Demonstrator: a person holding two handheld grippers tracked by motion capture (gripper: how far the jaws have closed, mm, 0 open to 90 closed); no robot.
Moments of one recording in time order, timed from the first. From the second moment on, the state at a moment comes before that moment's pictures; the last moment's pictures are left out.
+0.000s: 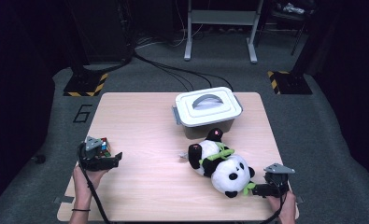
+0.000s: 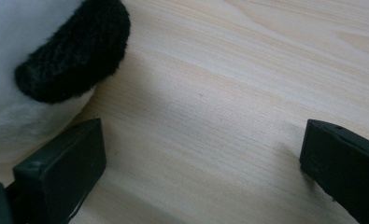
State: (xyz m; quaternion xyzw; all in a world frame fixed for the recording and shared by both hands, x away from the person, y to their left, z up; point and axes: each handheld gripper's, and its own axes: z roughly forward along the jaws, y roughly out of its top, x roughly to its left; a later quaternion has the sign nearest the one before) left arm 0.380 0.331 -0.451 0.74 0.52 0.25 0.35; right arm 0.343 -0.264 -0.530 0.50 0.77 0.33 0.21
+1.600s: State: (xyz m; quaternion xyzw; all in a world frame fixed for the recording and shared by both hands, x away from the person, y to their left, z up) left arm 0.373 0.185 -0.447 0.83 0.36 0.12 0.41; right arm 0.343 -0.264 -0.529 0.50 0.78 0.33 0.21
